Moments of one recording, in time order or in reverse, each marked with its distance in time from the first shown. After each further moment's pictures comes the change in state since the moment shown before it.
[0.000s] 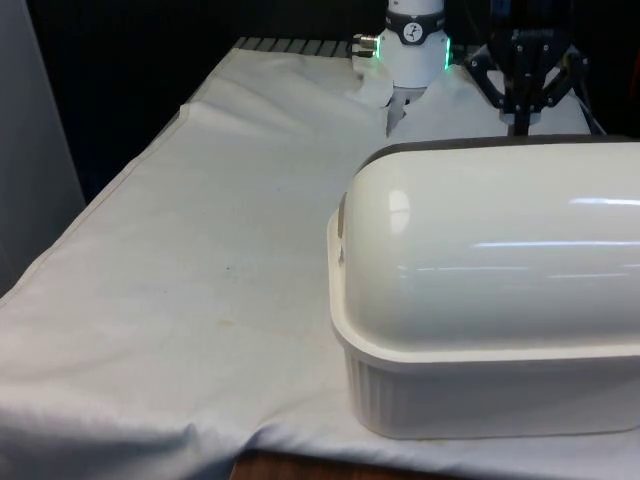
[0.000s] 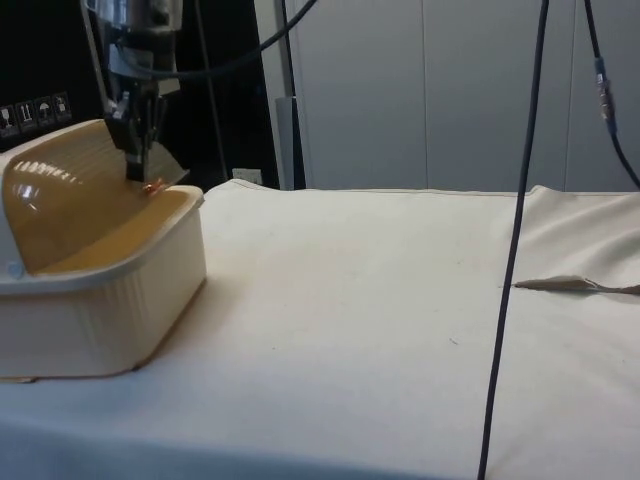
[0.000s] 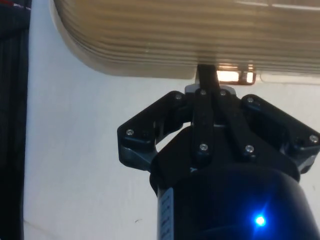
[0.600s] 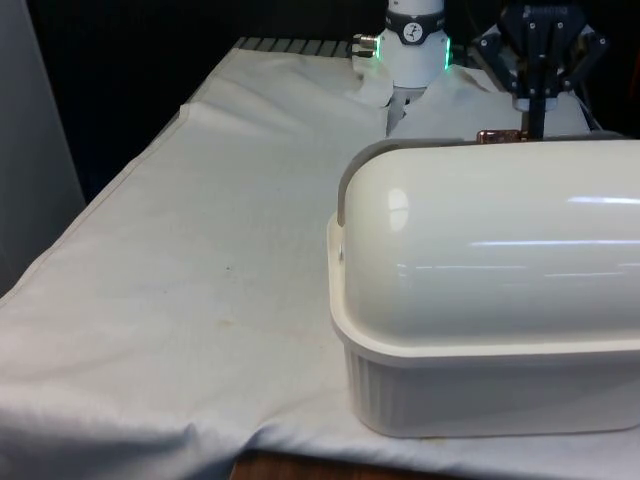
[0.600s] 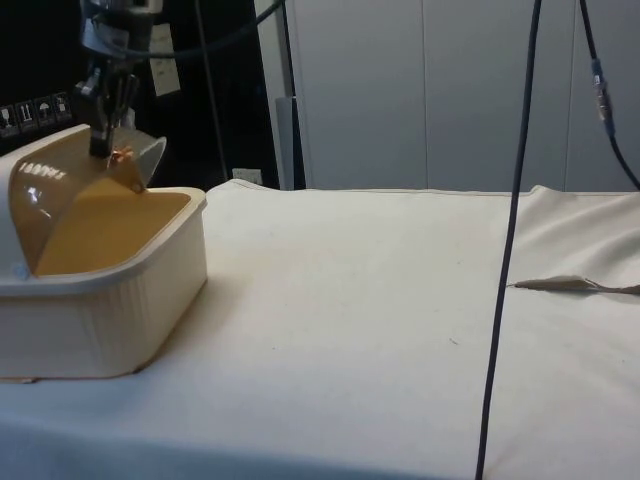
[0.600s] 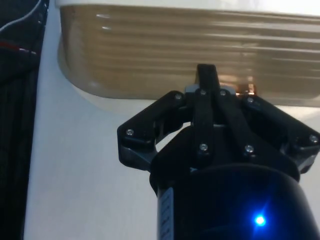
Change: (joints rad) arm 0.000 0.016 -0.003 0.050 -0.001 0.089 0.000
